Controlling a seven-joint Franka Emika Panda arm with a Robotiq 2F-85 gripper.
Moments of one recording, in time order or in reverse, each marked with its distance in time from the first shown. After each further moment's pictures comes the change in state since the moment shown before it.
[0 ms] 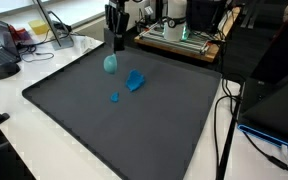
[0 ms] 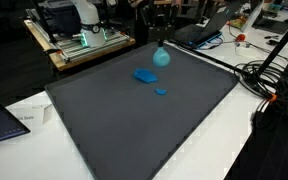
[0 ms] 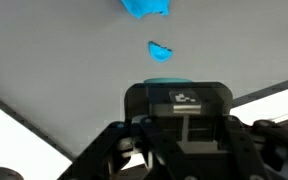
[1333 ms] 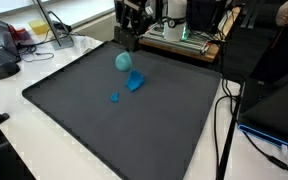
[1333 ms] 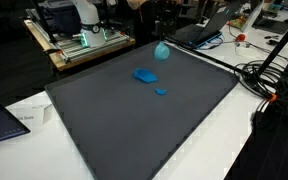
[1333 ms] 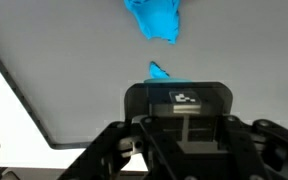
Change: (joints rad) arm 0.065 0.015 0.064 0.074 -0.114 -0.213 -0.097
